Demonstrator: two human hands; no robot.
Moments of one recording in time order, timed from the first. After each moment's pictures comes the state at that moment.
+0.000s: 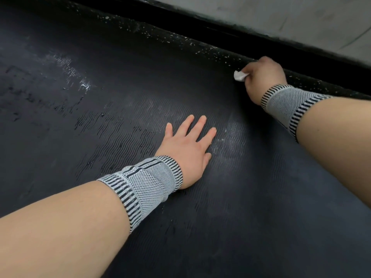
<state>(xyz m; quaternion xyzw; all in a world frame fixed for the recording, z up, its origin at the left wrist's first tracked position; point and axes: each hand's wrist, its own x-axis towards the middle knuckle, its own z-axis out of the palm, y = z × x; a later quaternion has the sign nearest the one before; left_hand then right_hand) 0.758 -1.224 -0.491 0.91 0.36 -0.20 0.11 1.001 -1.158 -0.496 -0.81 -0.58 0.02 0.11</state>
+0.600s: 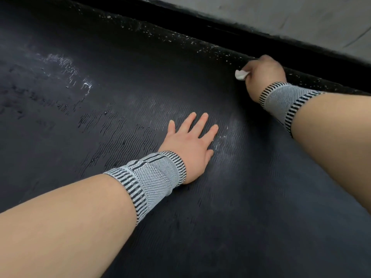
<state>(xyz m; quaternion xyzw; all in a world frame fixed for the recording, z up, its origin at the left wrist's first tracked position) 0.758 -1.222 -0.493 0.91 0.36 -0.19 0.11 0.995 -1.160 -0.493 -0.83 -0.55 0.02 0.10</state>
